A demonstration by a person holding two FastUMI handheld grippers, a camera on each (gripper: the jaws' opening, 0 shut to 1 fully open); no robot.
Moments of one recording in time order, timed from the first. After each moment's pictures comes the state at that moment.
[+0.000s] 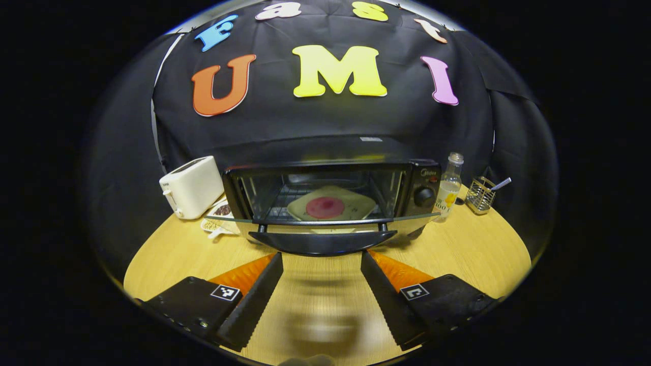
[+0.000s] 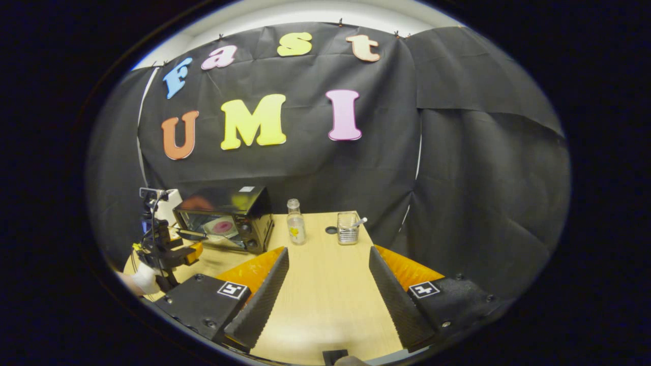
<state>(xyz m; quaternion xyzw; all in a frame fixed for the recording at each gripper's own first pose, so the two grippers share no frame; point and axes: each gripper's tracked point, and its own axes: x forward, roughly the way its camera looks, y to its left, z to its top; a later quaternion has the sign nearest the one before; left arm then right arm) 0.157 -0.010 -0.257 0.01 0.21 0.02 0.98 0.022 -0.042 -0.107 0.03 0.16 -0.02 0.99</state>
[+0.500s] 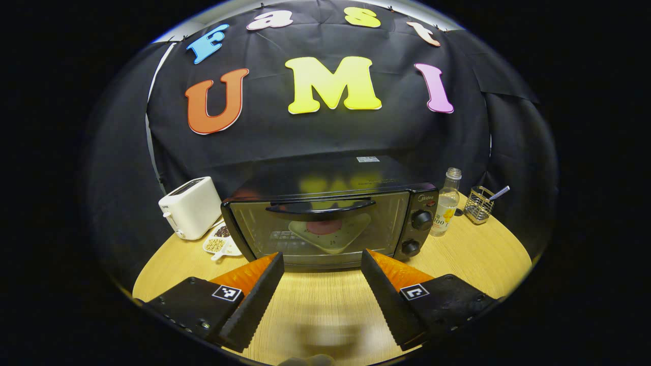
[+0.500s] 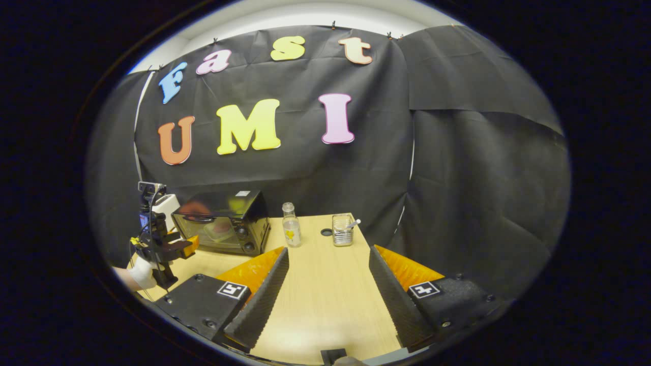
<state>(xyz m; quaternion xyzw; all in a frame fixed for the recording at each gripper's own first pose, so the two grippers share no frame) 0.163 -0.008 -0.236 0.03 0.19 0.01 0.98 0.010 -0.049 -0.100 0.04 0.15 -0.03 0.99</state>
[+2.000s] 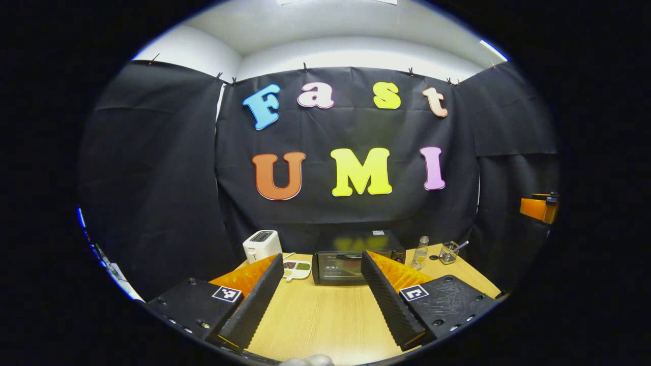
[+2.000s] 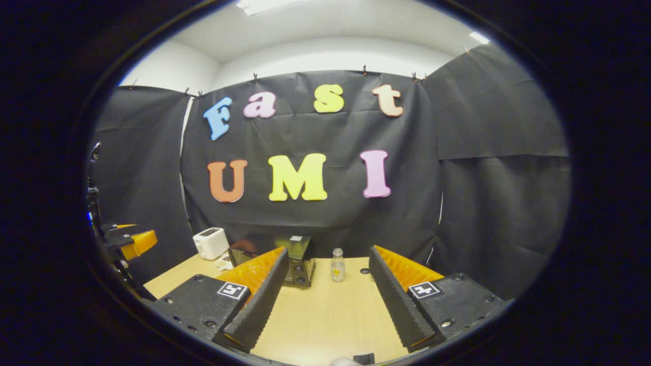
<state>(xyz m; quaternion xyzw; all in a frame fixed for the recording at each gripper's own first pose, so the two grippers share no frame) -0.113 0.050 0.006 0.00 0.03 0.07 1.00 -0.100 0.027 0.015 0.03 0.01 0.07 1.00</state>
